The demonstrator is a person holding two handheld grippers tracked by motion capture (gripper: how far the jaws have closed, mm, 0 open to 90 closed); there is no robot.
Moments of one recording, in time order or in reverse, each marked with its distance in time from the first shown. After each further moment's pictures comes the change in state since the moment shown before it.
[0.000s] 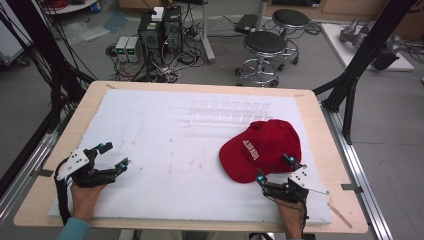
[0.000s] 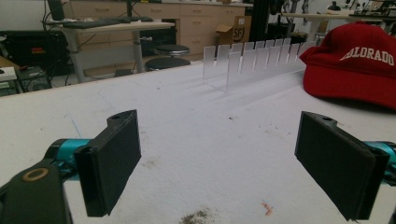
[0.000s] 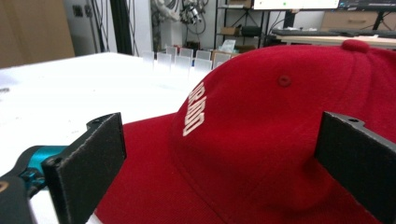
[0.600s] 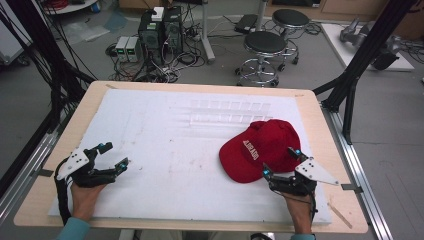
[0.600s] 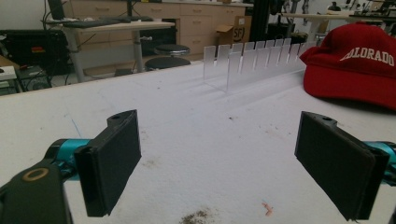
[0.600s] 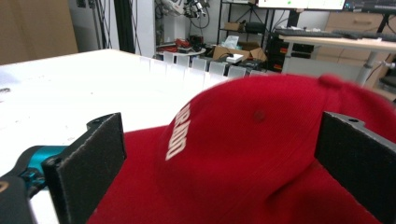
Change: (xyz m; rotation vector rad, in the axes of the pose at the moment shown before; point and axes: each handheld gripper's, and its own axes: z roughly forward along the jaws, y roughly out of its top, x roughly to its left) left arm 0.000 0.000 0.000 -0.002 0.001 -0.006; right arm -0.015 0.029 -0.004 0.034 0.017 -0.027
